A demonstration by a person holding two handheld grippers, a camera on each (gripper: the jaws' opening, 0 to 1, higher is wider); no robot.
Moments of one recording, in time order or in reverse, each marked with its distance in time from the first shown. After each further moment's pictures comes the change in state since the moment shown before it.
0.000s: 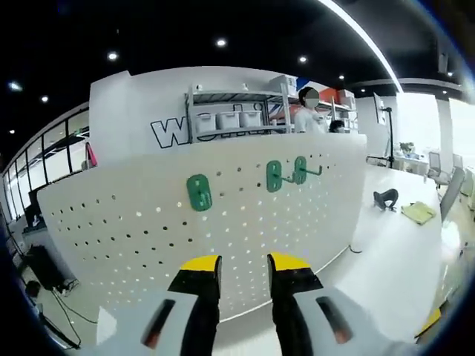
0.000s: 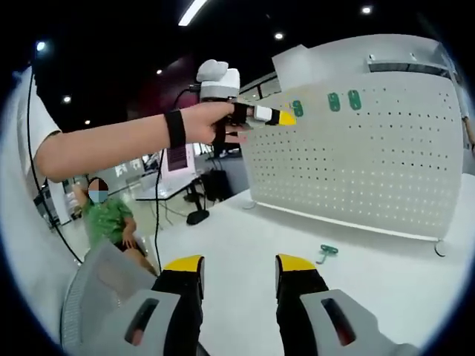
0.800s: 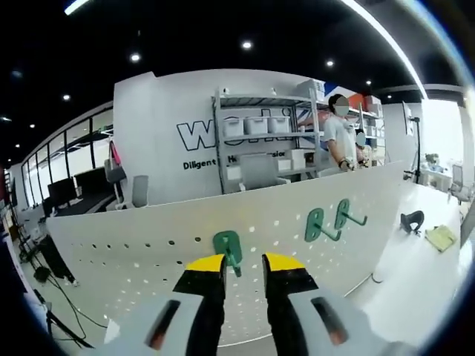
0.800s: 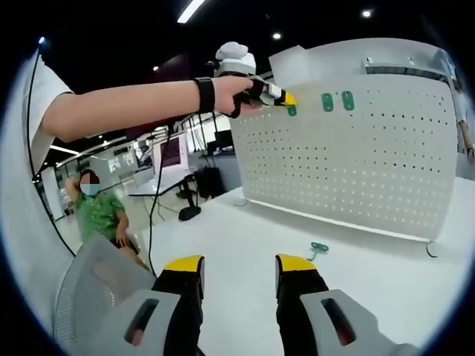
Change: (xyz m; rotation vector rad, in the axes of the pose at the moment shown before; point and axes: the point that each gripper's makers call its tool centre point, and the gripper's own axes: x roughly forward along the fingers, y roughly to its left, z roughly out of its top) left arm 0.029 0.036 0.060 -0.062 -0.028 0.176; right arm -0.005 -0.009 -0.007 -0.028 0.028 -0.038
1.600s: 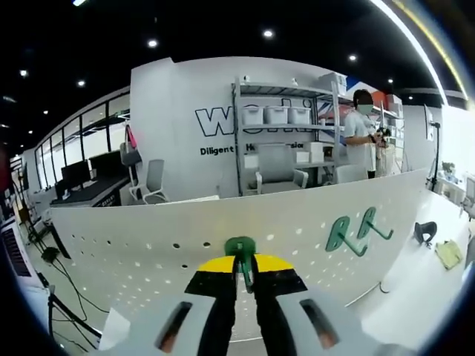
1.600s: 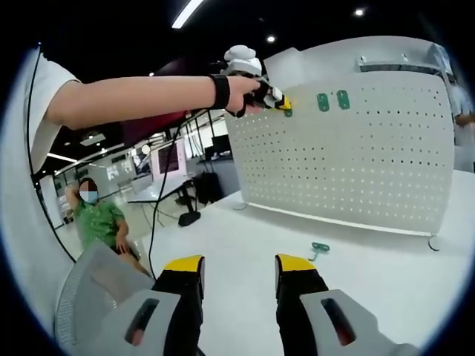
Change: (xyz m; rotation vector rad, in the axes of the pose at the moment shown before) left arm 0.022 0.013 0.003 -0.075 0.071 0.118; right arm 0.000 -0.001 0.000 0.036 -0.033 -0.014
